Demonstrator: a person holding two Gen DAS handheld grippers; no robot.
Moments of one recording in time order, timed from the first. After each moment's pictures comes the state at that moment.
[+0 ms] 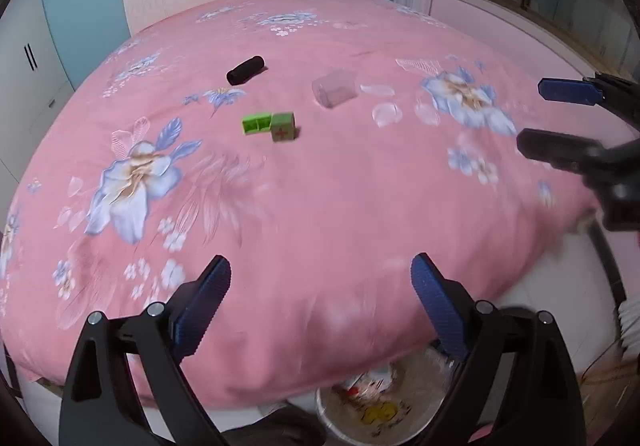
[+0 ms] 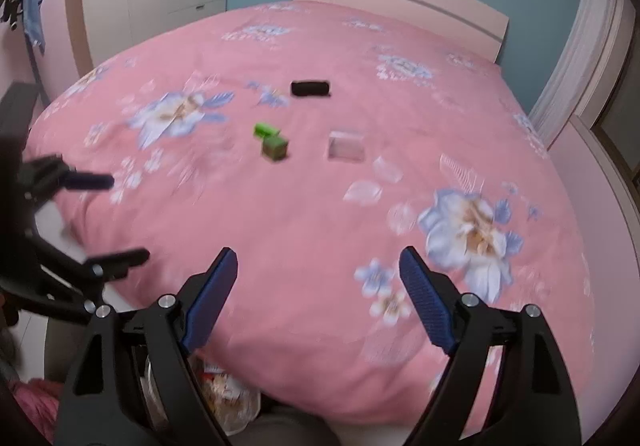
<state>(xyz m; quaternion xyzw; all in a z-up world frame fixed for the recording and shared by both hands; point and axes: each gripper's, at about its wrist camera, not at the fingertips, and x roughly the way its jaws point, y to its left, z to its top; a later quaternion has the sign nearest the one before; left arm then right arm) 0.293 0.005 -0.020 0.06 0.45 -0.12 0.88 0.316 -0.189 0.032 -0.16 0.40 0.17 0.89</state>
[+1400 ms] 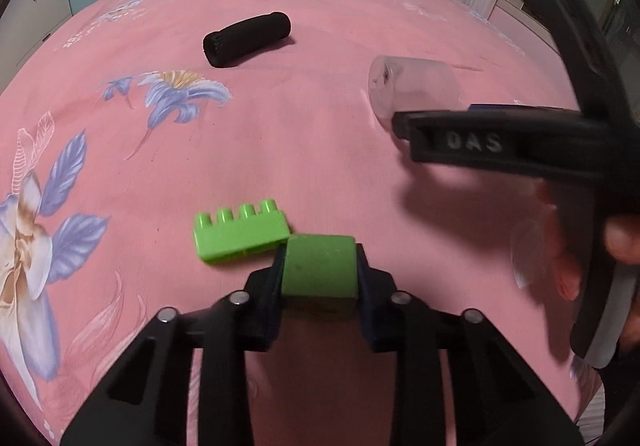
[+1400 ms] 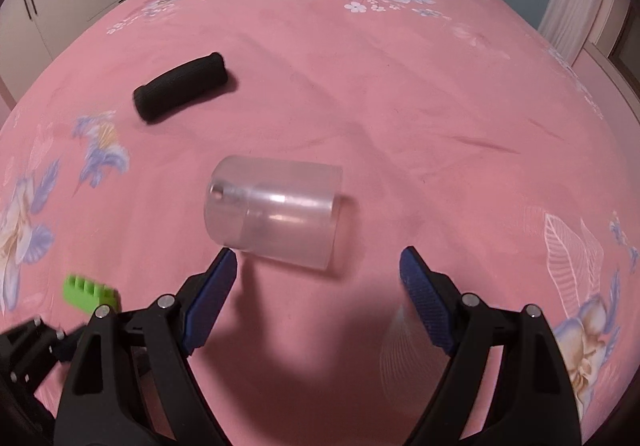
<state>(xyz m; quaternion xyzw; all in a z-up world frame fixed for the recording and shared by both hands) 0.539 -0.002 -0.129 -0.04 0.50 -0.09 0.86 0.662 -0.138 -0.121 -0.07 0.51 0.10 0.85</state>
